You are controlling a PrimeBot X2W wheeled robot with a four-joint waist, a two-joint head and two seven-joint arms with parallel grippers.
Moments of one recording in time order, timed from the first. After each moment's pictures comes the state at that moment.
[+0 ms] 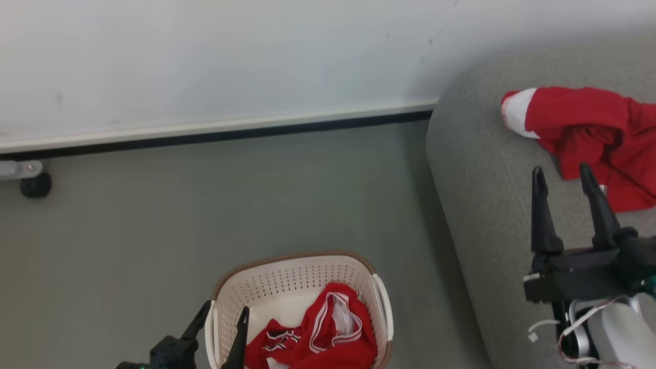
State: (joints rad) left arm 0.00 0.17 -0.30 0.24 -0.31 0.01 -0.18; right arm -0.22 -0.26 0.21 0.04 0.29 -0.12 -0.26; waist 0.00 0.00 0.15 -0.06
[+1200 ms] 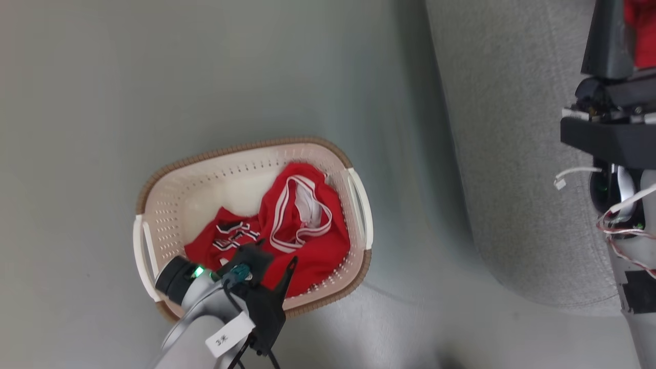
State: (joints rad) left arm -0.44 0.13 -0.52 0.59 -0.19 -0.11 0.02; right arm -0.70 -0.27 0.20 -0.09 0.22 -0.12 -0.22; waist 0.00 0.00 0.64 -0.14
